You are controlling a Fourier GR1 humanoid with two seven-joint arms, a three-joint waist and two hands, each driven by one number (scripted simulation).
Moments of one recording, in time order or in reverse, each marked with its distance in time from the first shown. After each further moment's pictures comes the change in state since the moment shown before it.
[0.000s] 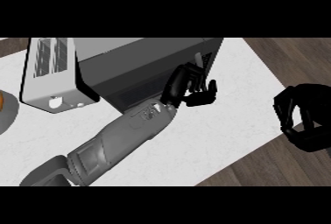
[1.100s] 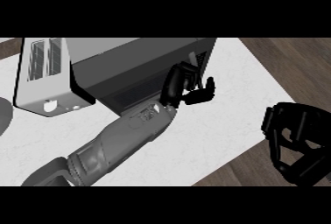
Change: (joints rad) left arm 0.017 -0.006 0.015 -0.006 0.066 0.123 -0.034; right arm 0.034 -0.018 0.119 -0.207 -0.051 0.037 0.091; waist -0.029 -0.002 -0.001
